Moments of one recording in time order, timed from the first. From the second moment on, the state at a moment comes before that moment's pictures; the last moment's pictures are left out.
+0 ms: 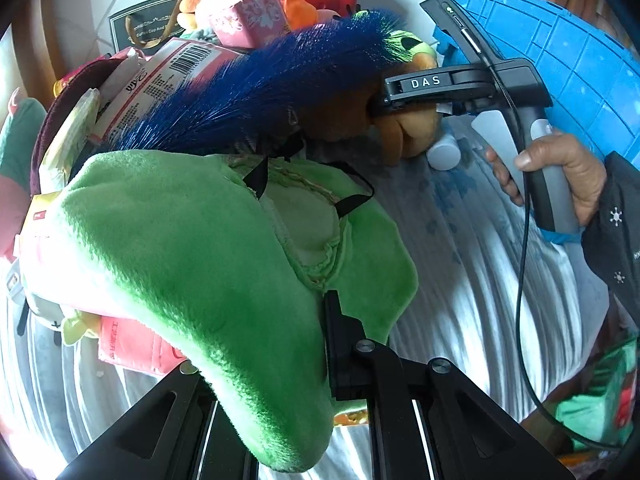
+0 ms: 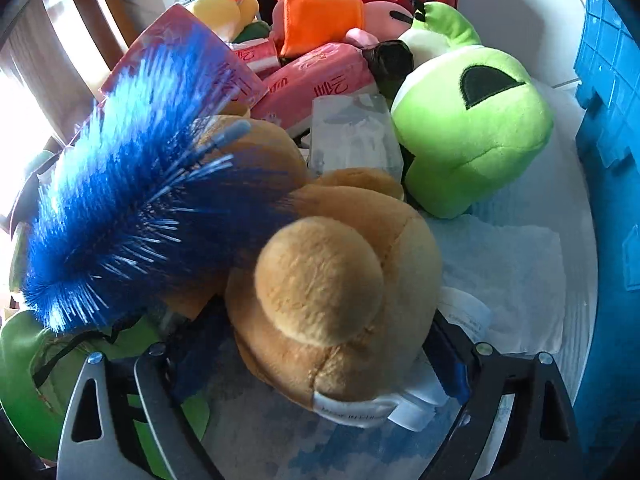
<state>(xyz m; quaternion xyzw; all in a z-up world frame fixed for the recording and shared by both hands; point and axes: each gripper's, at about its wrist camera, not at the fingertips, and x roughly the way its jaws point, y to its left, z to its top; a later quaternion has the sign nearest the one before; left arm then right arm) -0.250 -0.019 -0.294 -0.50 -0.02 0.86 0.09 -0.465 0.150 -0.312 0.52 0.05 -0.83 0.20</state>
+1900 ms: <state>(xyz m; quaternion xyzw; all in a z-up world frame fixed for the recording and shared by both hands) -0.243 -0.010 -0.075 -0.28 0.09 0.93 0.22 -0.278 0.199 -0.048 0.28 -0.05 -0.96 0.09</state>
